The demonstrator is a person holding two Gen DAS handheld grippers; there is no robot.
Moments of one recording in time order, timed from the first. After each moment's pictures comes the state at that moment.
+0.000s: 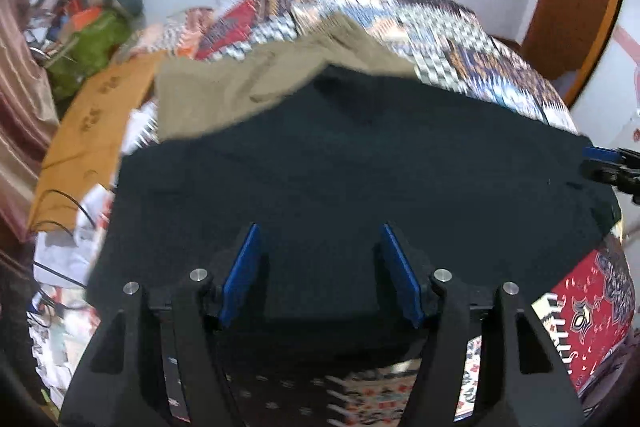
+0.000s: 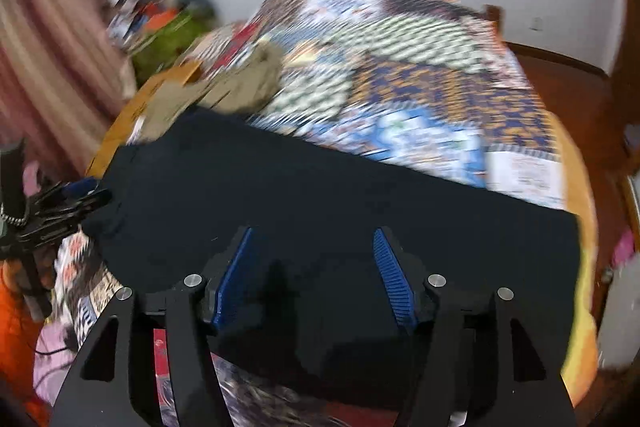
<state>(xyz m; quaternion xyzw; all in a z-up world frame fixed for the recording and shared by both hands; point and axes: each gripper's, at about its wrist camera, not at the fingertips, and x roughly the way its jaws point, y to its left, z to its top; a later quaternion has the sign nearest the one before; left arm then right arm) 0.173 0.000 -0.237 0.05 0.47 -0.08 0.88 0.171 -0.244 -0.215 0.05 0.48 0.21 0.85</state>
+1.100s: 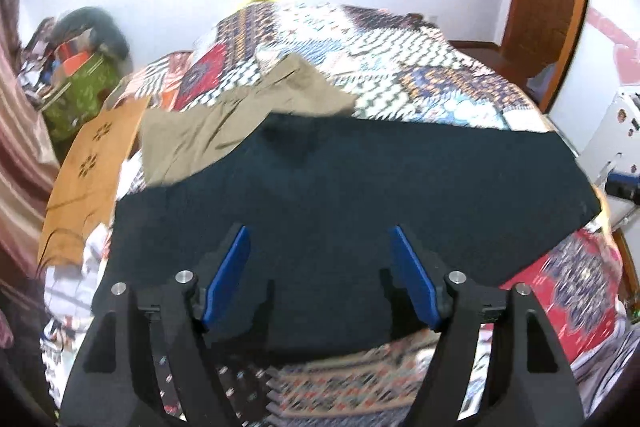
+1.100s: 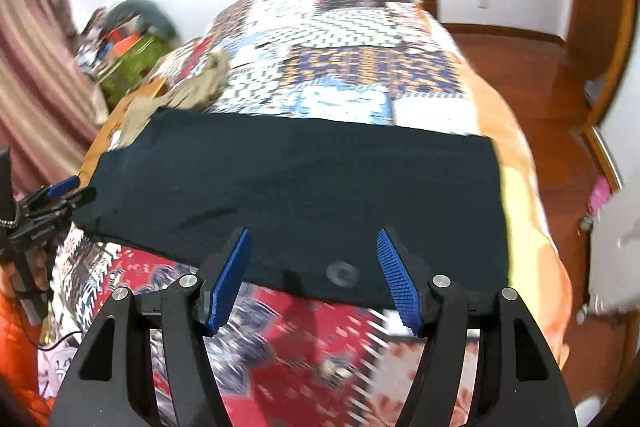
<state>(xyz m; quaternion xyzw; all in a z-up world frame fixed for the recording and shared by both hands) 0.156 -0.054 -0.190 0.08 0.42 -0.11 0.90 0.094 -0.343 -0.197 0.12 0.47 0.09 0.87</state>
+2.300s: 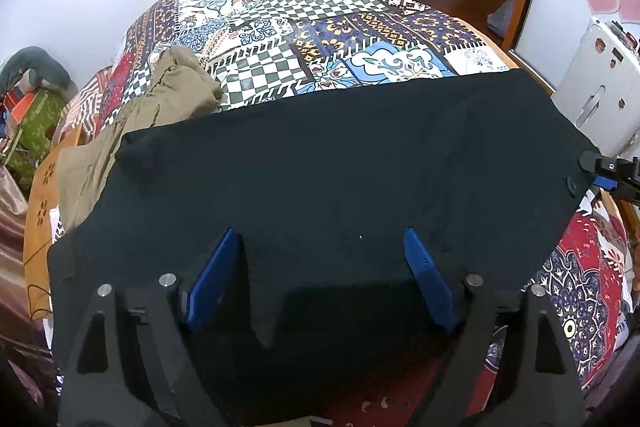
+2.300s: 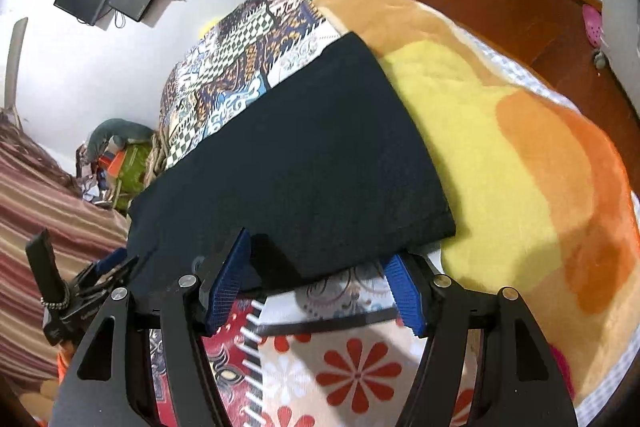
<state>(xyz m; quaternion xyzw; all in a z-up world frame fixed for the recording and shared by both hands) 0.183 -0.173 -0.242 0.16 0.47 -0.17 0.85 0.068 -0.438 -0.280 0.37 0.43 0.05 0.82</state>
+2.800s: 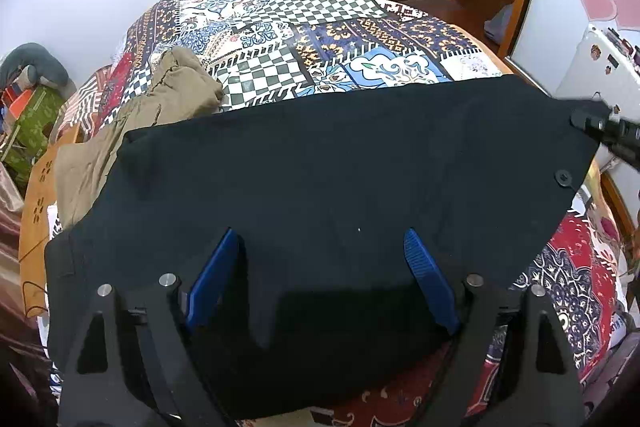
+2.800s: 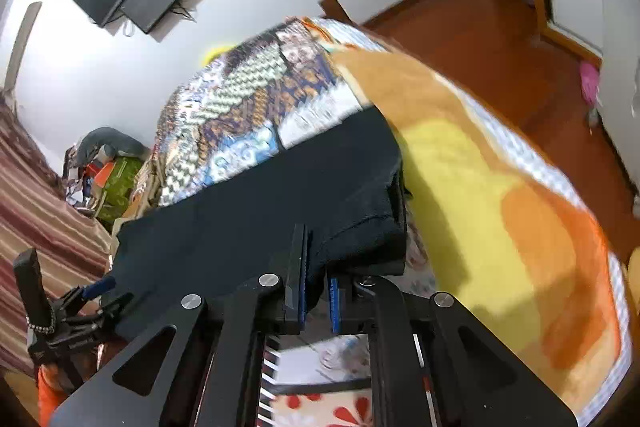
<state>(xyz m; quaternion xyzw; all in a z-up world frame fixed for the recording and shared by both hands) 0.178 -0.167 -0.236 0.15 0.46 -0.18 0.86 0.085 -0.437 -0.238 0.31 0.38 0.04 0.87</state>
